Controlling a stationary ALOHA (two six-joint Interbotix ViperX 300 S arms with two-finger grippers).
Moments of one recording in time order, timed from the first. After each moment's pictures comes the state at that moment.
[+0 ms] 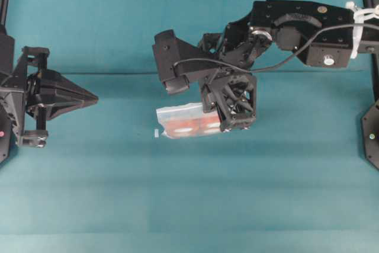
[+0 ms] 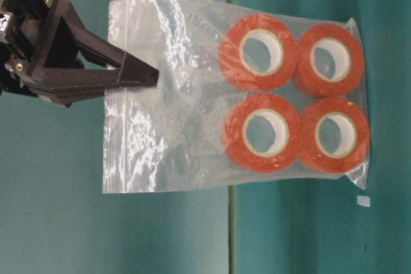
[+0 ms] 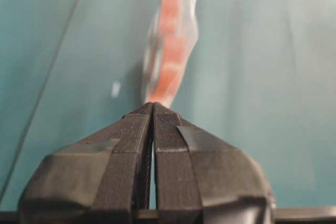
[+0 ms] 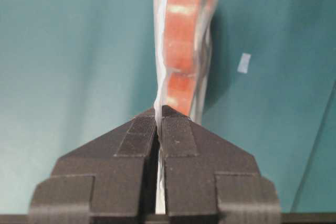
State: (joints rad) left arm 0.06 -0.78 1.10 0.01 -0.08 -0.15; right arm -0.16 0.08 0.07 0.29 1.14 -0.45
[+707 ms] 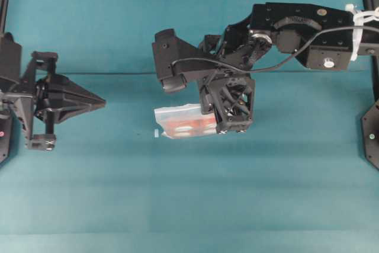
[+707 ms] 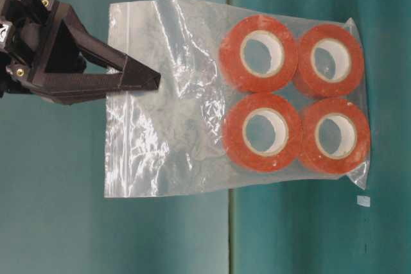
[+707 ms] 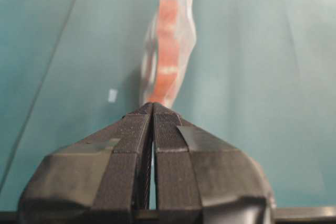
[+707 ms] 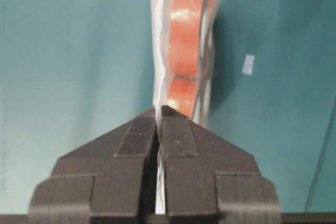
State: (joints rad) left arm 0.05 -0.68 1.13 0.01 -0.21 -0.14; right arm -0.15 0.08 0.08 0.29 1.12 -0.38
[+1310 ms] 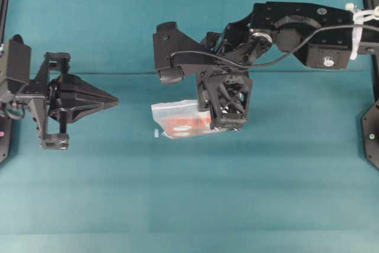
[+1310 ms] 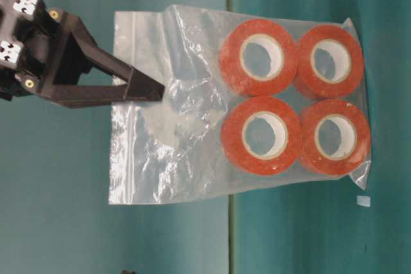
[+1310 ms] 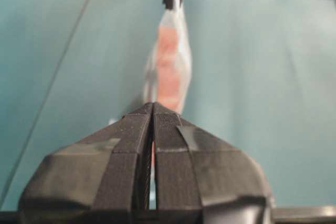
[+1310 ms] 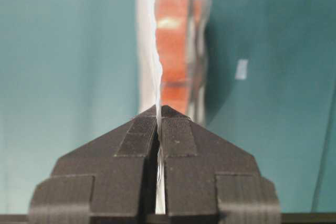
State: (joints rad) left arm 0.06 -0.57 1.14 0.01 -0.42 -0.13; right arm -0.17 0.08 0.10 0.29 1.04 -0.33
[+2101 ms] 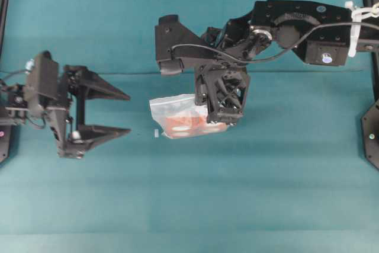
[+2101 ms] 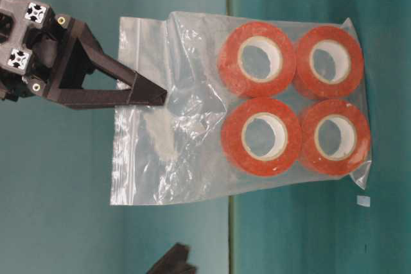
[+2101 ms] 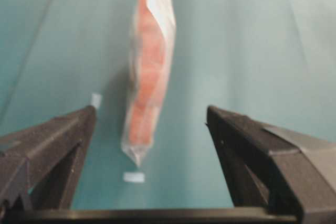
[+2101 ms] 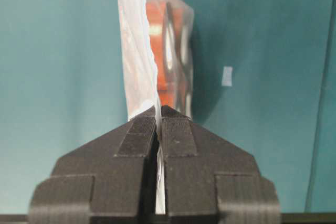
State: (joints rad) left arm 0.01 -0.37 1.12 0.01 -0.51 -0.12; right arm -0.19 0.08 0.11 0.29 1.02 -0.33
